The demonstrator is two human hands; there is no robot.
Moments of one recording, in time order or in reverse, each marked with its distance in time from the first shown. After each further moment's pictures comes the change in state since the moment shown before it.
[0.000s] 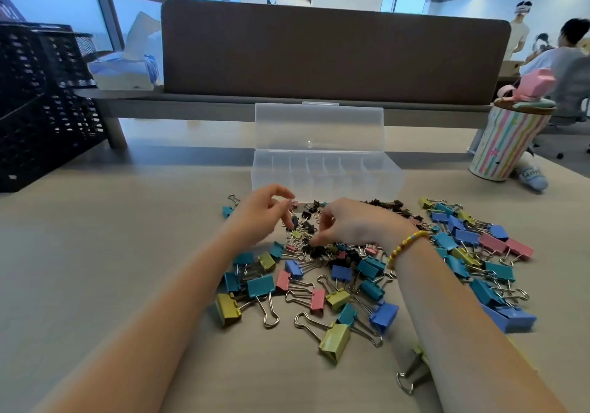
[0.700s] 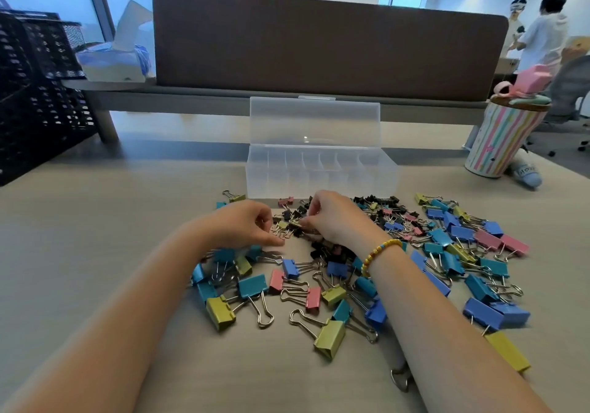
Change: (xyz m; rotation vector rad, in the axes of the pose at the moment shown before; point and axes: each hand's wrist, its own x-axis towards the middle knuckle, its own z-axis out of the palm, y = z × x) left_hand -0.006 -0.005 -0.021 0.497 -0.345 -0.032; right_hand 0.020 -0.002 0.023 0.094 0.311 0.024
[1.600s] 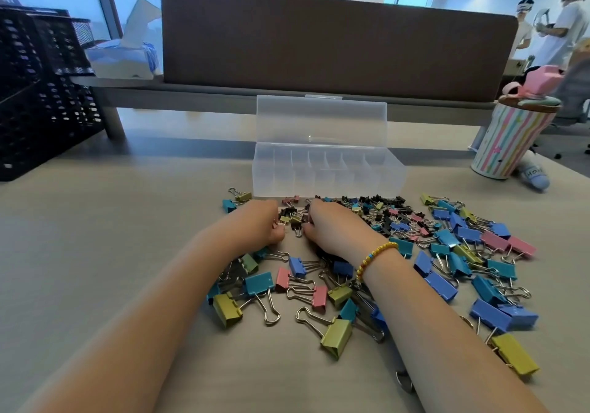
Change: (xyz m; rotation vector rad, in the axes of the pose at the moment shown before) left_hand 0.007 0.010 0.012 0.277 0.157 -0.035; right_hand -0.002 -0.009 0.010 -0.296 -0.077 -0.084
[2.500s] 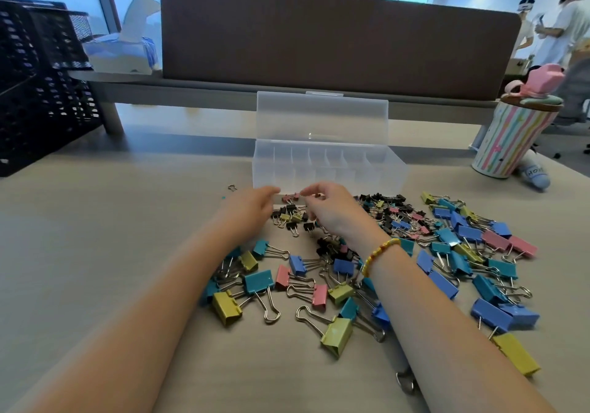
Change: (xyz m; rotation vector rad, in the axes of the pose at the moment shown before) left_hand 0.009 -0.013 0.006 -0.249 0.180 -0.079; right_hand 0.003 0.000 -0.006 0.778 0.071 0.130
